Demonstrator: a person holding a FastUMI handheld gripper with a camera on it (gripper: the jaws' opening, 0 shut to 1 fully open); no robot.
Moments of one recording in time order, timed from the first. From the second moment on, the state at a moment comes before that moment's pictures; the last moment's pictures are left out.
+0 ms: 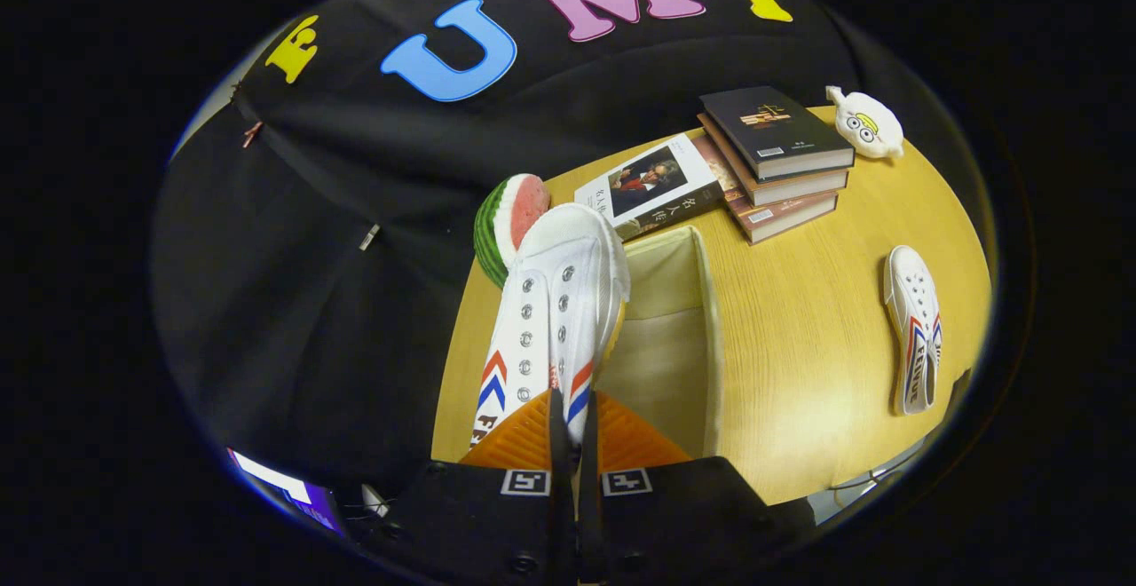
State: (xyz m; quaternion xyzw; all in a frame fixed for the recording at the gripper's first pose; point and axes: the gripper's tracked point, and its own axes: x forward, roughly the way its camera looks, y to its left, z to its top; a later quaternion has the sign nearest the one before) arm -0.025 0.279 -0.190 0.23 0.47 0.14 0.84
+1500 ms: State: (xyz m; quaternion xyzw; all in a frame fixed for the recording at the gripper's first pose) arm 0.005 0.085 -0.163 0.10 0.38 0.06 0.92
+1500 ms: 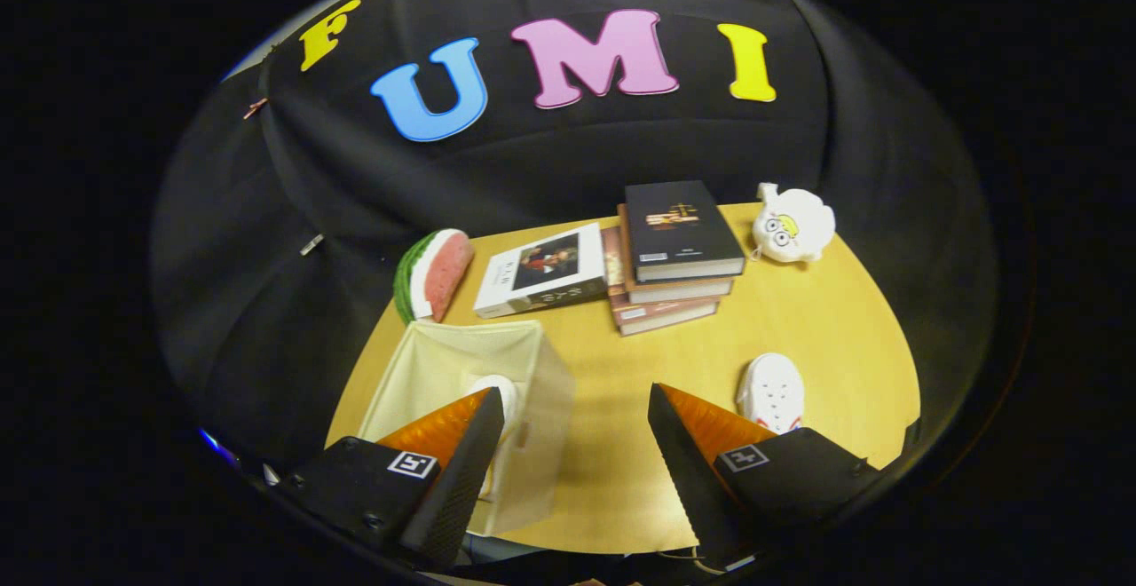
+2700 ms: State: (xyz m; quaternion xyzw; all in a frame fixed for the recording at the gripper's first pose) arm -0.057 -0.126 -0.376 0.13 0.60 0.00 0.79
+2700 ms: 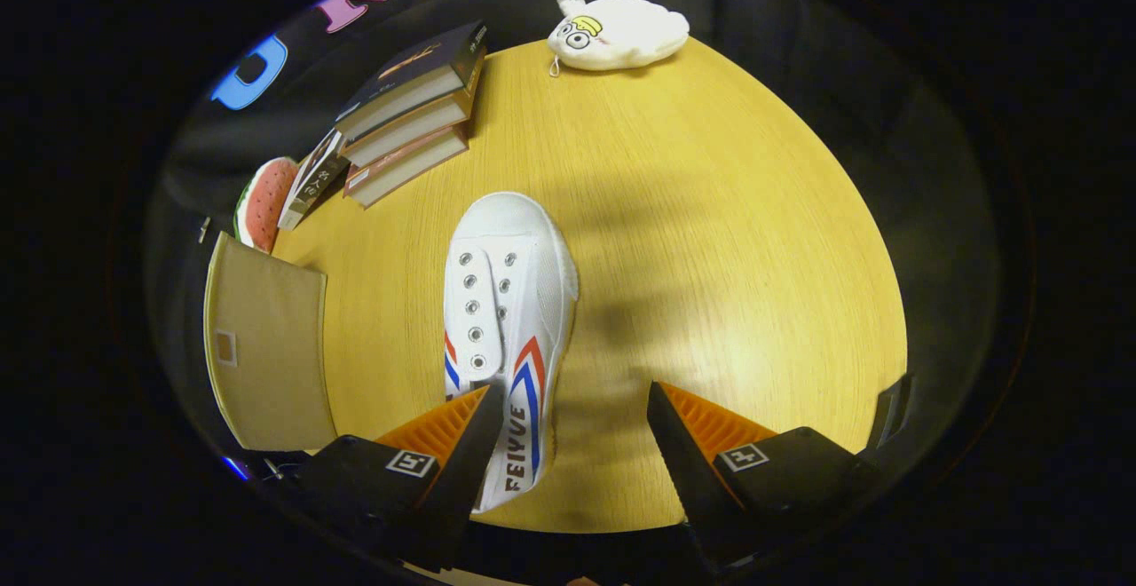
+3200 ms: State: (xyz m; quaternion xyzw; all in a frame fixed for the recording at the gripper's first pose) arm -0.046 -0.090 -0.395 0.17 0.63 0.05 0.76
